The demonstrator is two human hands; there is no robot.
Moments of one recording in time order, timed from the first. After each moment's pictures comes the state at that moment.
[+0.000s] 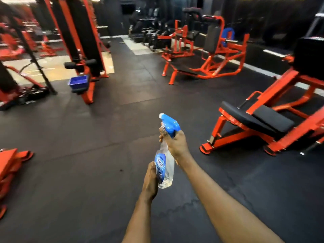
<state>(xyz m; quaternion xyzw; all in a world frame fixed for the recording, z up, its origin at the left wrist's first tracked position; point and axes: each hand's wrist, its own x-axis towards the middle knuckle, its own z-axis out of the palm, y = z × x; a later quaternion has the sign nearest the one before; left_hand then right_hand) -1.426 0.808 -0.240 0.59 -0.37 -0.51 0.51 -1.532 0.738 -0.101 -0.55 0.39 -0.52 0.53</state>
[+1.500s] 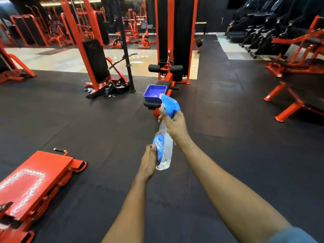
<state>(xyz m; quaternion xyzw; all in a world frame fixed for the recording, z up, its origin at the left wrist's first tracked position) -0.741 0.096 -0.172 0.75 -0.26 -0.28 0.53 -0.797 -0.027 -0.056 -0.66 0.22 -0.39 0.60</state>
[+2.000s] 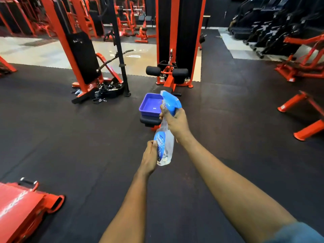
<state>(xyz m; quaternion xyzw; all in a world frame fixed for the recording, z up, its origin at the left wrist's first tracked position) -0.415 -0.236 -0.198 0.75 -0.27 -0.30 0.53 -0.476 -0.353 -0.074 -0.67 0.24 -0.38 0.59</state>
